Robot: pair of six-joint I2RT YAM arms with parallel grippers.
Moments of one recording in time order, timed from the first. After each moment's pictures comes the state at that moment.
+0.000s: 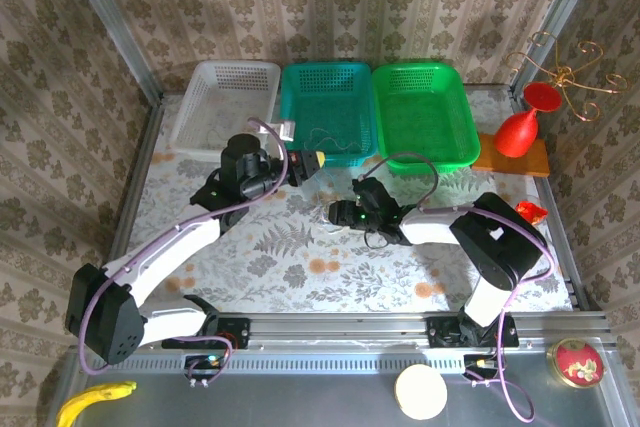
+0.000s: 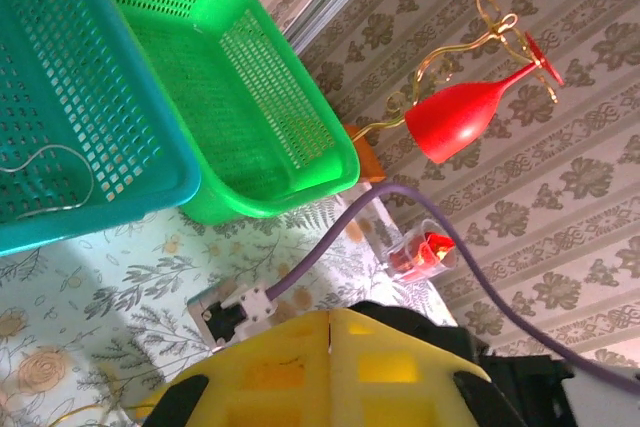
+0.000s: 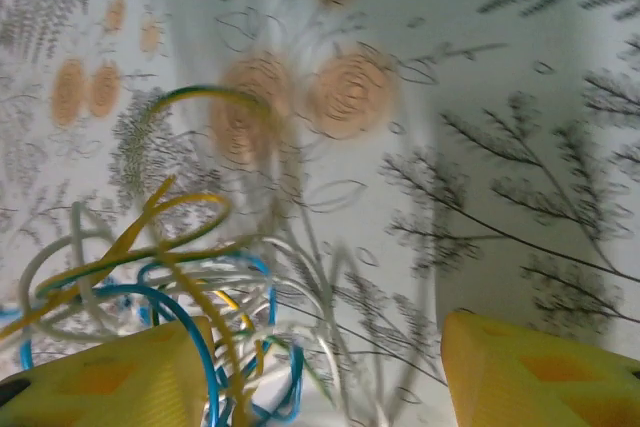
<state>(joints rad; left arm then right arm) -0.62 1.21 0.89 0.10 0.44 -0.67 0.67 1.71 0.71 0.23 -0.07 0.76</state>
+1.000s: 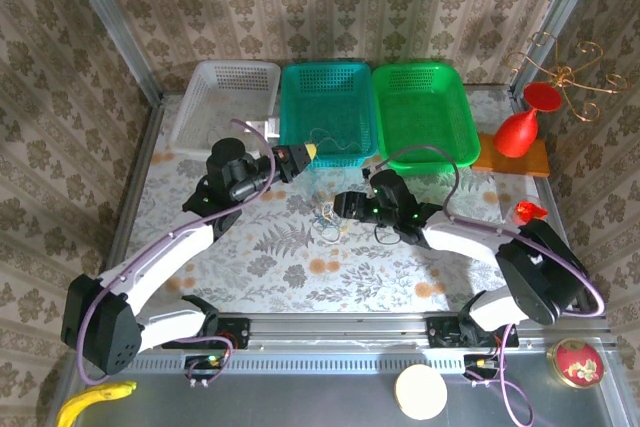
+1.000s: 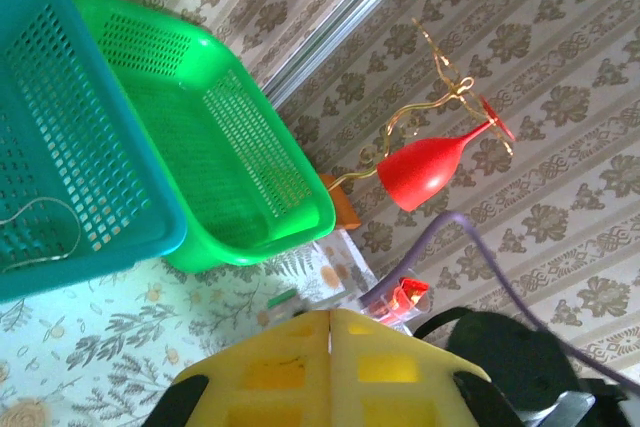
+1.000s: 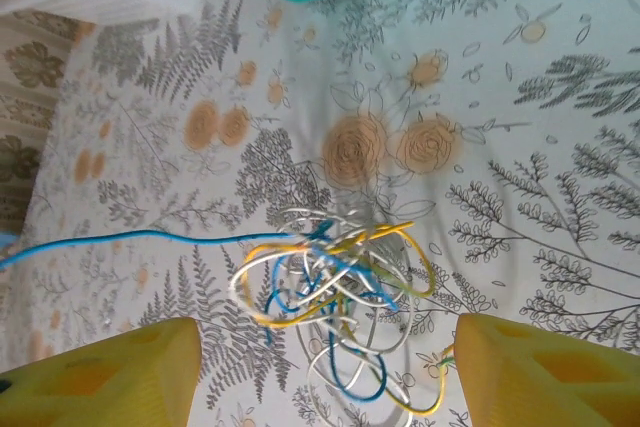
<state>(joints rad) -0.58 1.16 0.82 0.24 0.46 -0.73 0.63 1.43 0.69 0.11 -0.12 0.73</state>
